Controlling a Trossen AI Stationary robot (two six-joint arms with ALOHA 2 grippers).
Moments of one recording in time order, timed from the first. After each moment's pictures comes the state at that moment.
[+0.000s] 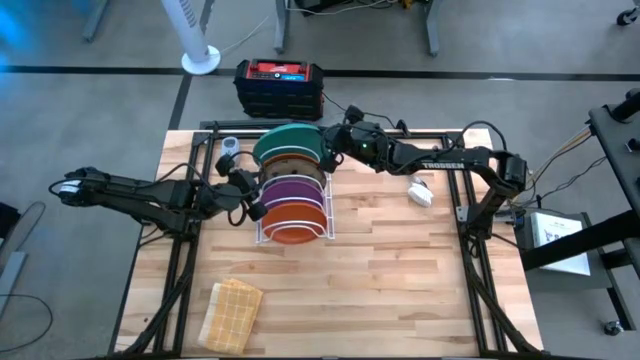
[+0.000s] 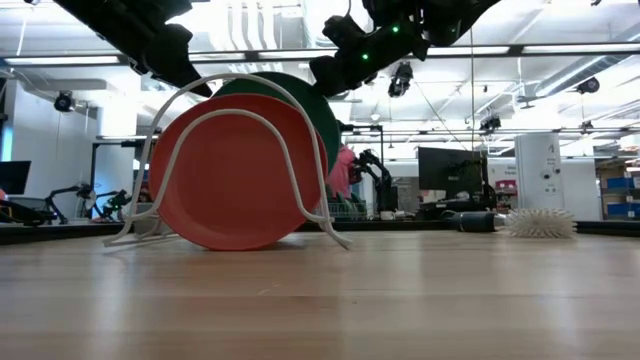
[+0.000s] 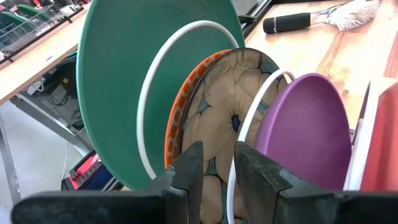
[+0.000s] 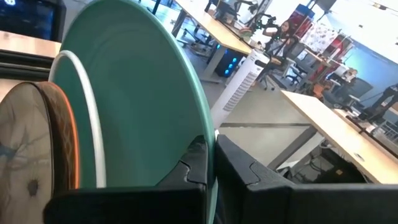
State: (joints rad) left arm -0.09 0.93 0.71 -0.41 -0.80 -0.13; right arm -0.30 1.71 1.24 0.26 0.34 -0.42
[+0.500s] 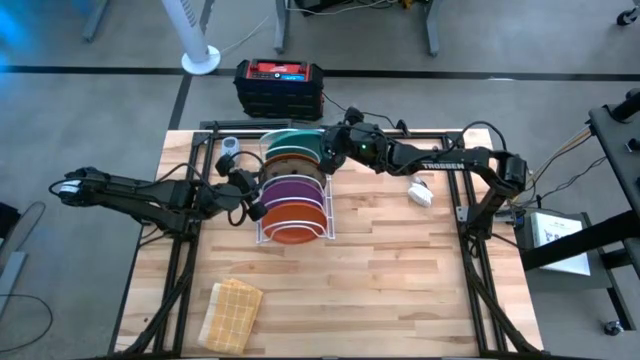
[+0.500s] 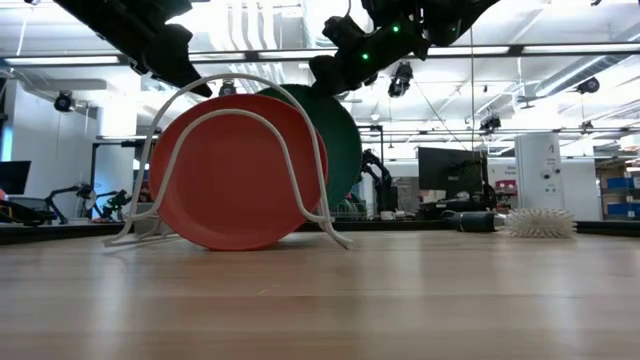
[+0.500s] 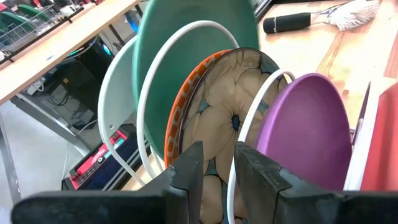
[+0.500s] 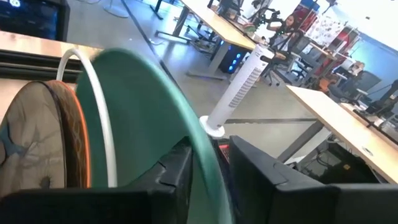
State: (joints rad) left arm -0.09 0.93 0.71 -0.41 -0.80 -0.13; right arm -0.29 1.71 1.24 0.24 0.34 -0.39
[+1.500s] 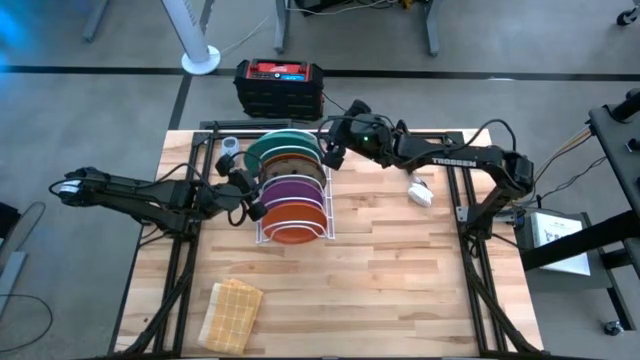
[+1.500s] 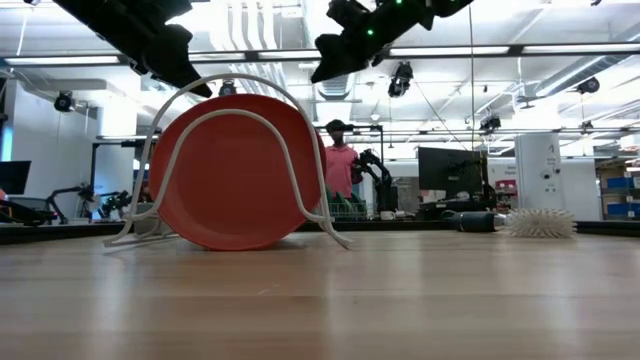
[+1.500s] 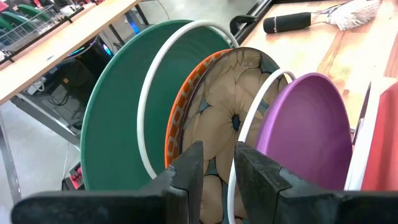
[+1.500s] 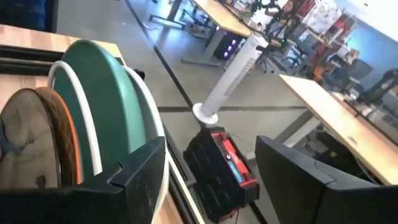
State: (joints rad) left arm -0.09 0.93 0.71 -0.41 -0.81 -0.13; right arm -0.28 1.68 1.37 0.01 0.39 -0.38
